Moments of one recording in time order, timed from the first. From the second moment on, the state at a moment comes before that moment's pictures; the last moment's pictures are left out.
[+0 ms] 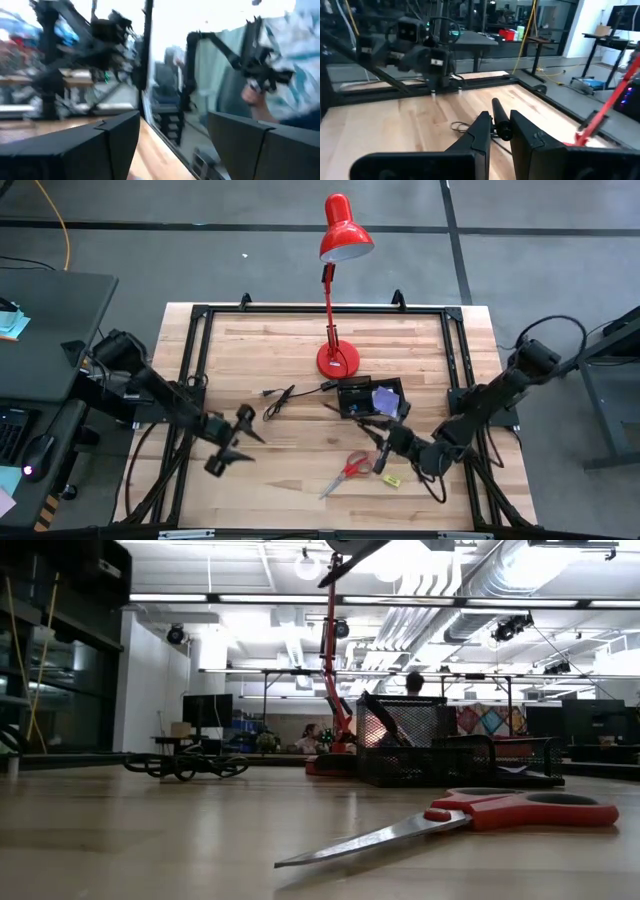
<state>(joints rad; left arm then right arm) -0.60 1.40 0.12 1.50 -0.31 -0.03 0.73 1.47 0.80 0.48 1.18 0.12</state>
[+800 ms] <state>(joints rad) -0.43 1.31 0.07 1.55 -0.12 -0.01 0.19 1.30 1.18 -0.73 0.62 0.67</state>
